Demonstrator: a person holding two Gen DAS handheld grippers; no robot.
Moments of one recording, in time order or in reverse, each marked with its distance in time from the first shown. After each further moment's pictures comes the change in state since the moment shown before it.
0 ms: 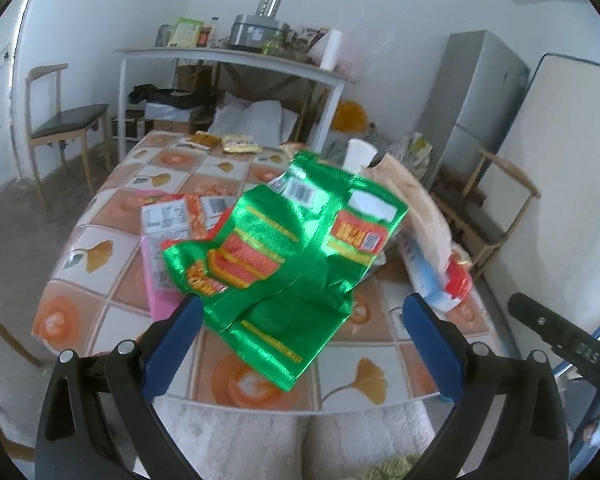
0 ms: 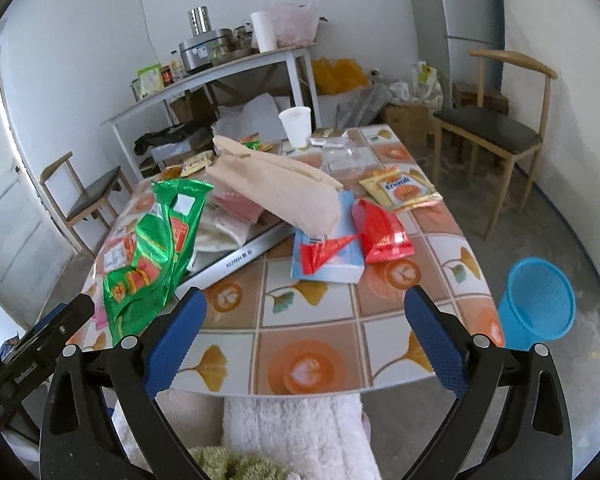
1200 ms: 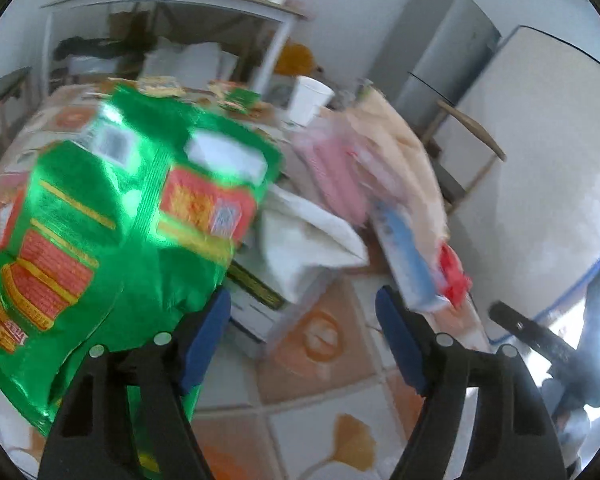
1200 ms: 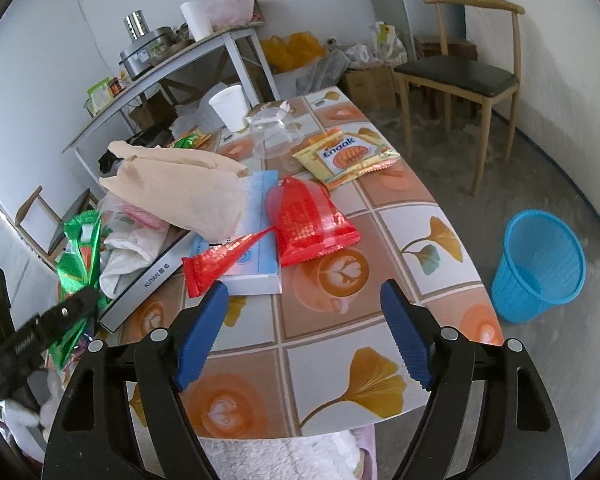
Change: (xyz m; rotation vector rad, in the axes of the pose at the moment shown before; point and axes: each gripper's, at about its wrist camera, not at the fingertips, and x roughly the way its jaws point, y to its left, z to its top) left arm 0.128 -0.012 0.026 0.020 0.225 -0.196; right arm 0.056 -0.074 -0.004 0.174 0.090 -0.033
